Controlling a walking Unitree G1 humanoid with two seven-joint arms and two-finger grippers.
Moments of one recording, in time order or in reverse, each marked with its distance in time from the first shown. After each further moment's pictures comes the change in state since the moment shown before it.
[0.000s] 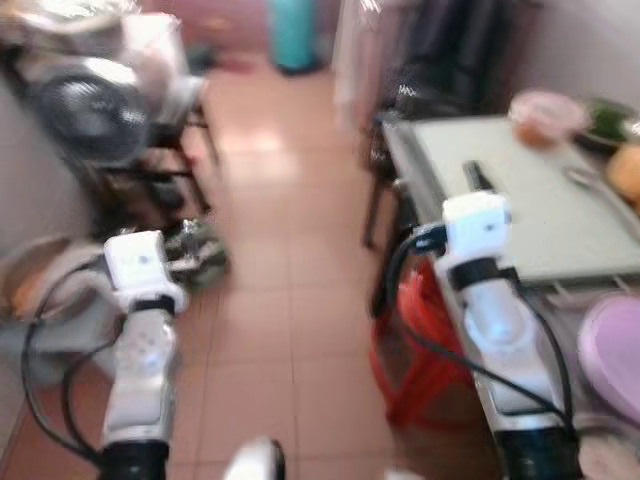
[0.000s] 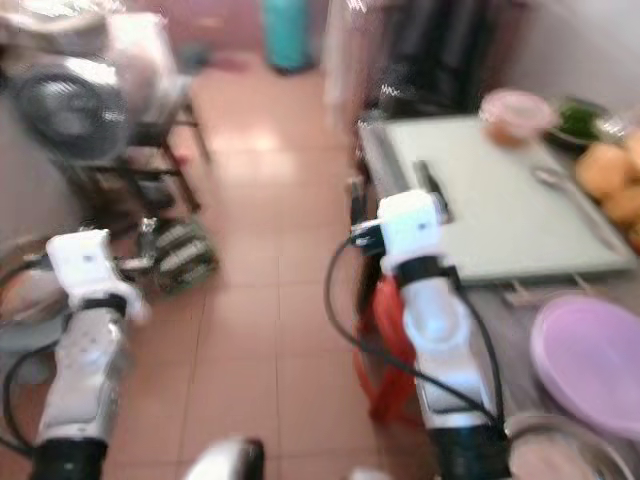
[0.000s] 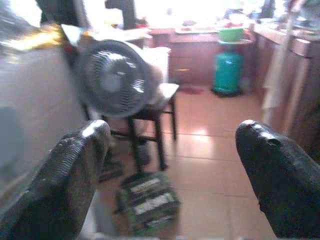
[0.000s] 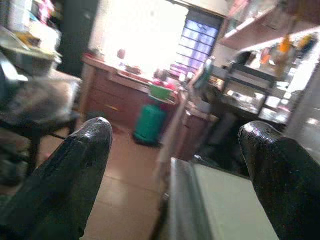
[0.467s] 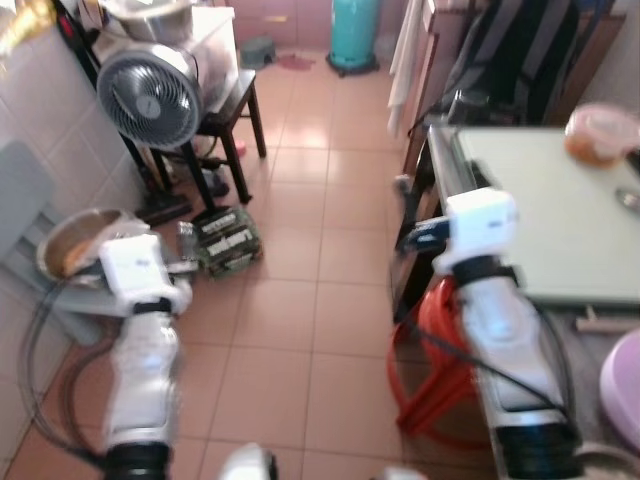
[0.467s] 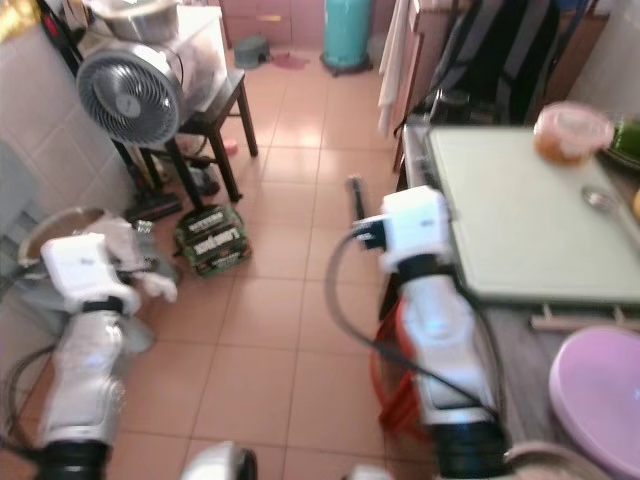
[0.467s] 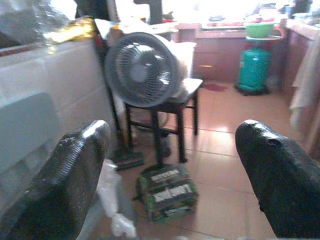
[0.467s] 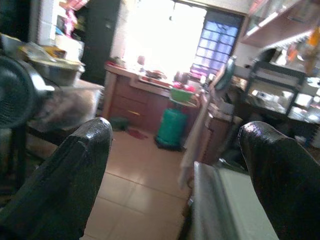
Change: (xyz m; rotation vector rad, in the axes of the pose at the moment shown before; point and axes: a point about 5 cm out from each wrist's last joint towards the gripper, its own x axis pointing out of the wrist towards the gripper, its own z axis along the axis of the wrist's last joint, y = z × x) left arm -0.003 -0.004 -0.003 -0.006 0.001 0.009; right arm 0.000 -0.006 -0.004 0.051 0.016 -0.042
